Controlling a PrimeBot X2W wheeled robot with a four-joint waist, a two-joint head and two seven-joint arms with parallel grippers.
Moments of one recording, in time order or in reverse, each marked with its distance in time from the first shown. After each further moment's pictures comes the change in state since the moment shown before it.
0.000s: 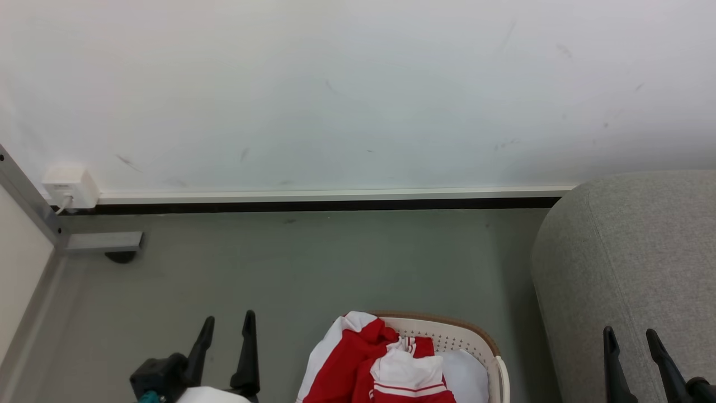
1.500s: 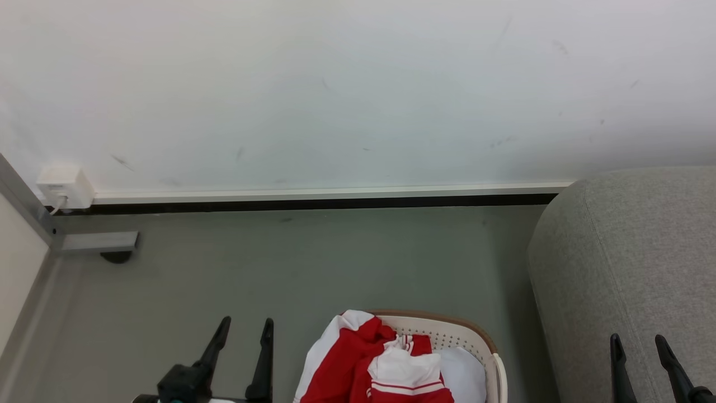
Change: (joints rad) left arm 0.013 0.003 -0.024 0.009 0.198 -0.003 -0.051; right arm 0.015 0.000 -0.035 0.019 -0.104 0.000 -0.050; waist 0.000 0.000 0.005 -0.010
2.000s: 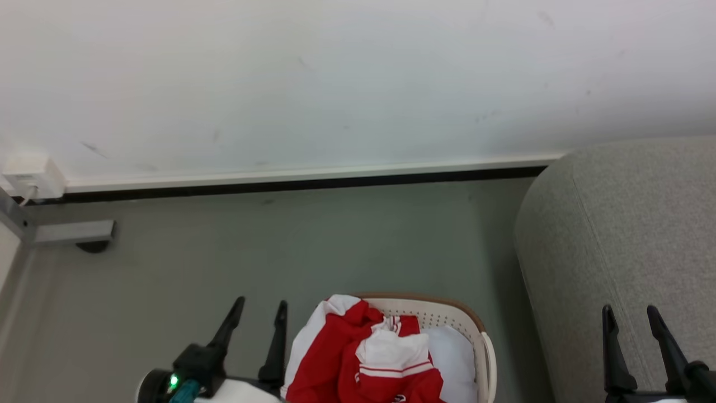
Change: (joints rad) left arm -0.045 0.000 -0.026 0.017 0.014 -0.034 0.000; right arm -0.047 0.000 0.032 -0.022 0.030 0.000 -0.002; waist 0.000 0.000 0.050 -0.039
